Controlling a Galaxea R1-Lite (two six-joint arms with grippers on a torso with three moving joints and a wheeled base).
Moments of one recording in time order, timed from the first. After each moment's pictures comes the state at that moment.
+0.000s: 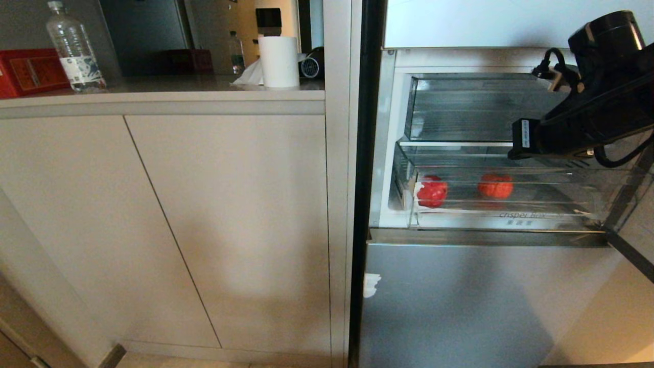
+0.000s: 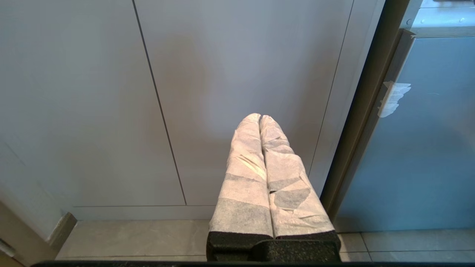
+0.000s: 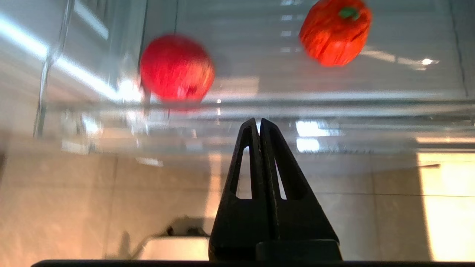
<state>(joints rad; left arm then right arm) 0.00 0.00 0.00 -0.01 0.00 0.00 0.15 1.85 -1.92 0.69 -0.10 0.21</state>
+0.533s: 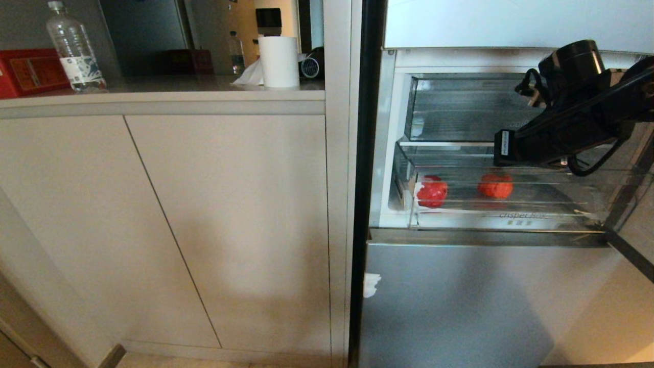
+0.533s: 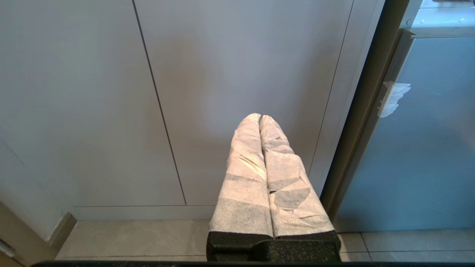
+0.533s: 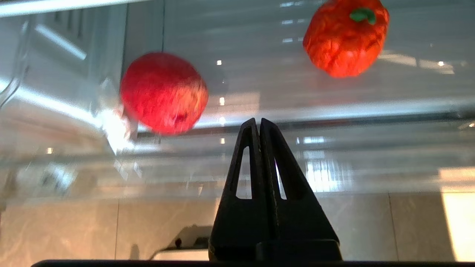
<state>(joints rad) 0.00 0.00 0.00 -0.01 0.00 0.00 0.14 1.95 -1.93 0.61 -0.10 0.25</state>
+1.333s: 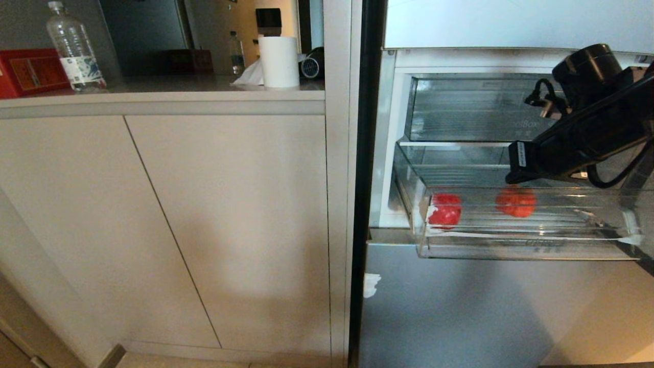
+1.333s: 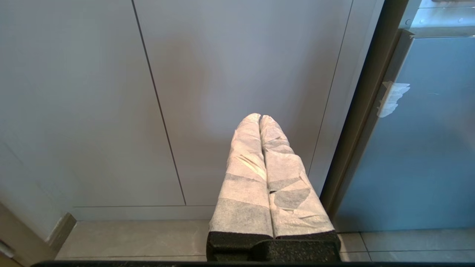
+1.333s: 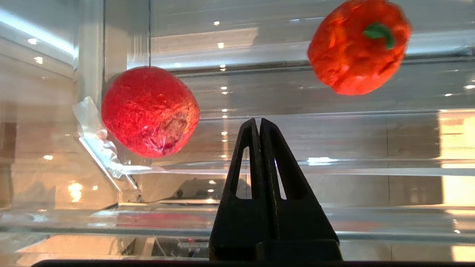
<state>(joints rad) 0.00 0.00 0.00 -0.01 0.00 0.00 0.11 1.89 -1.92 0.80 -0.03 0.24</state>
